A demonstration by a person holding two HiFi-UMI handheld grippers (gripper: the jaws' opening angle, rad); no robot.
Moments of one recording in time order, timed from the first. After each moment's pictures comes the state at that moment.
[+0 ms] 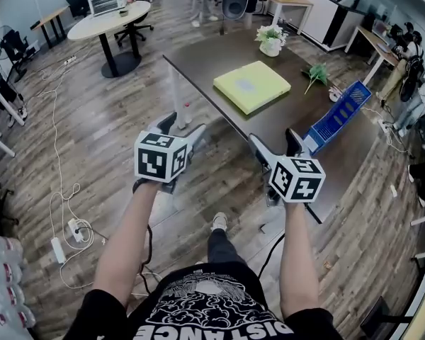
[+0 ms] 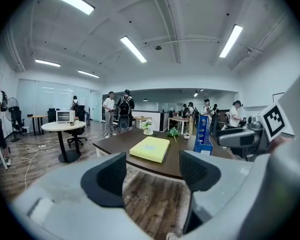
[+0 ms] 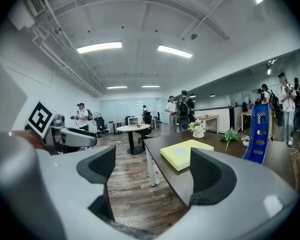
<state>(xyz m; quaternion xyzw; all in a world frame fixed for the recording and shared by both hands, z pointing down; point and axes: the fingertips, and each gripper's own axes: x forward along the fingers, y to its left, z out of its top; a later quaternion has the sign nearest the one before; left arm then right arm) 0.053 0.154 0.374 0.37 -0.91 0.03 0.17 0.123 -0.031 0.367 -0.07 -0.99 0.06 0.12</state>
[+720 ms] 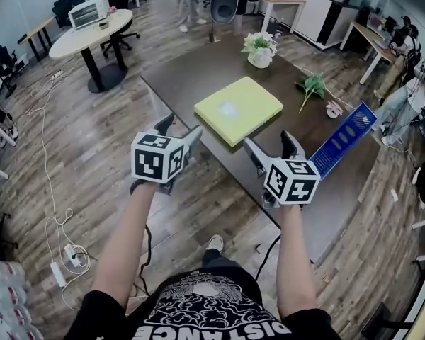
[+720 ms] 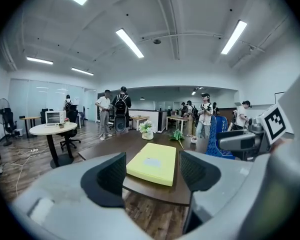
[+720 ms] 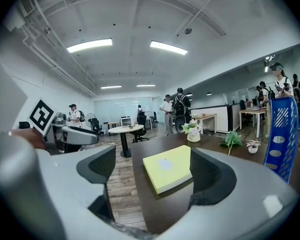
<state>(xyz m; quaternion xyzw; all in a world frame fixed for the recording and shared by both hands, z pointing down) -0.094 0.054 0.374 0.39 -0.90 0.04 0.18 -0.015 -0.122 0.376 -0.05 -0.99 0.07 0.12</state>
